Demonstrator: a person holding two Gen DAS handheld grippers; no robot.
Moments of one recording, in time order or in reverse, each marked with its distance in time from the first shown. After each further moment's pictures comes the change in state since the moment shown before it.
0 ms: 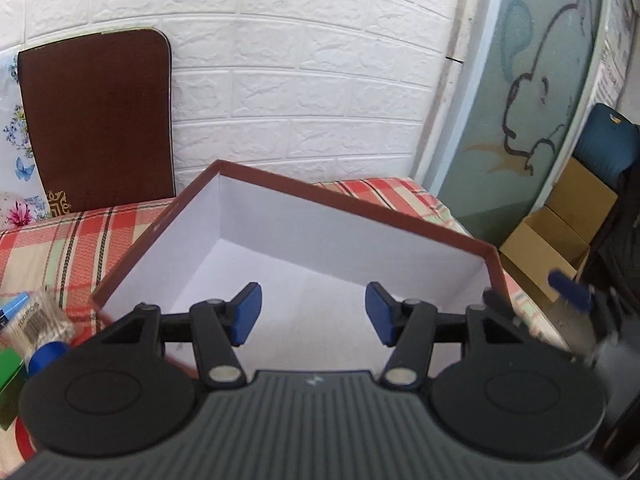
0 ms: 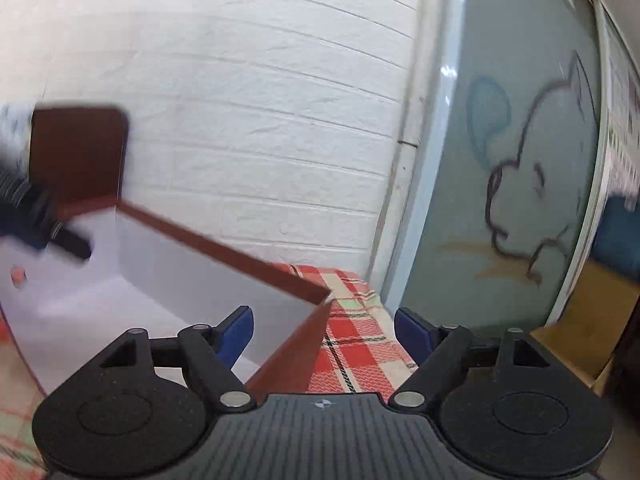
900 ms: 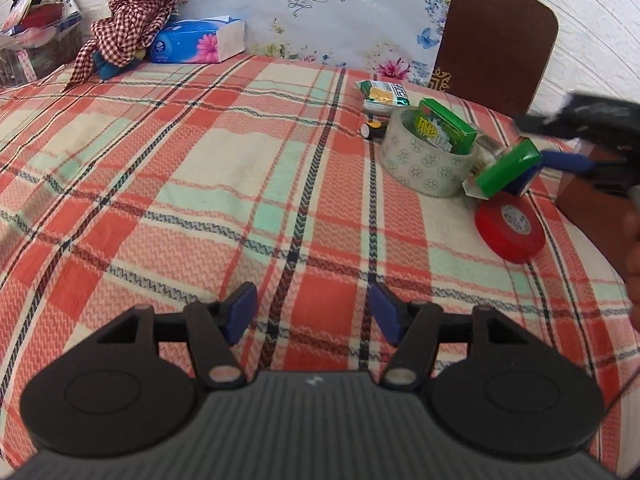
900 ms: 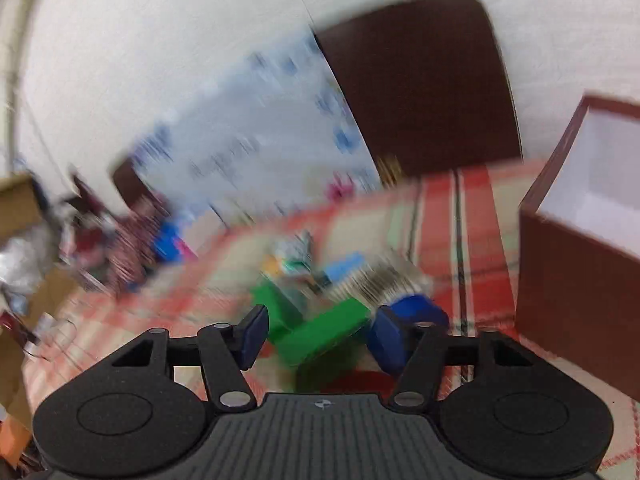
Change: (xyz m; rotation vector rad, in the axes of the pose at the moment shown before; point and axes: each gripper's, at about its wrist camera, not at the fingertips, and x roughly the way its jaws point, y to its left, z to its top) left arm -0.163 0.269 -0.192 -0.395 0.088 0.476; right arm -0.073 0.336 0.012 0.197 0.427 0.777
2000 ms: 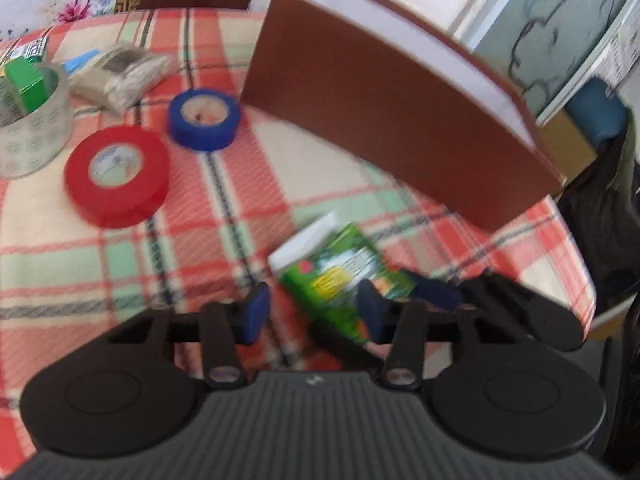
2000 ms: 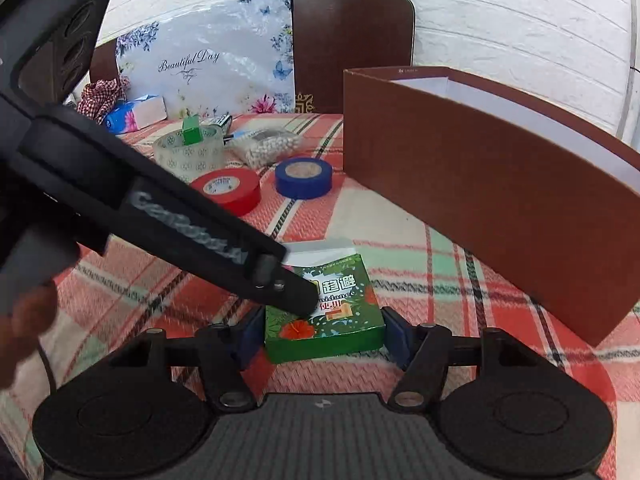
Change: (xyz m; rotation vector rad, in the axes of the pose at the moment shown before) left arm 0.021 -0.200 -0.009 0.311 0.266 -0.549; right arm -0.148 -0.033 -0.174 -0.285 -0.044 -0.314
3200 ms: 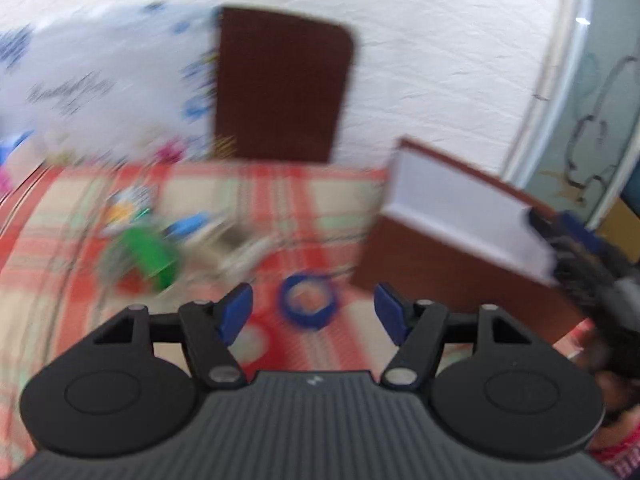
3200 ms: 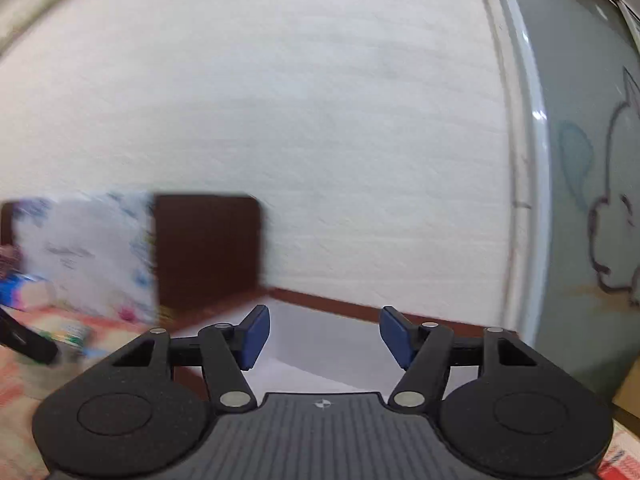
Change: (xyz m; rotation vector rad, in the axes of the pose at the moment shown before) left arm -0.077 0.031 0.041 -0.047 -0.322 0.278; right arm -0.029 -0.069 0.064 0.048 -0.600 -0.235
